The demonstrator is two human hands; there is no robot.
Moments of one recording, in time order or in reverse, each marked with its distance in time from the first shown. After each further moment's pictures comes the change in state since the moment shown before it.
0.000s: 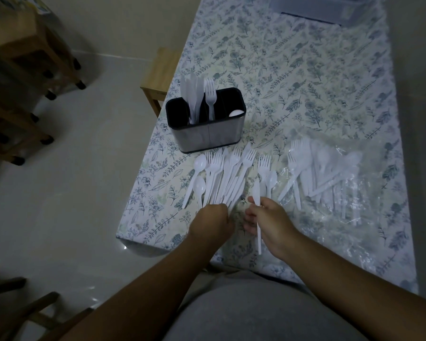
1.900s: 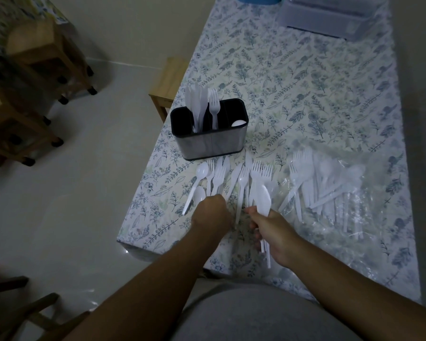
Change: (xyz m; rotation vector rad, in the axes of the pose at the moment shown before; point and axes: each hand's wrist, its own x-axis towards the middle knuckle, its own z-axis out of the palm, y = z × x) left_hand 0.029 0.011 -0.012 0.023 0.050 -0.227; right_hand 0.003 -0.010 -0.011 -0.261 -0.061 -0.015
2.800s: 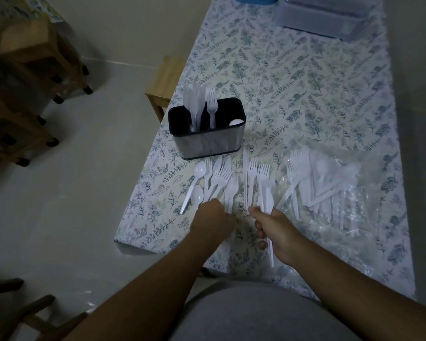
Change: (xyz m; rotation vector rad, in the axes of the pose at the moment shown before) left_hand -0.005 -0.005 0.015 -0.184 -0.047 -0.070; right_hand 0.007 0.007 -0.012 0.045 0.001 0.031
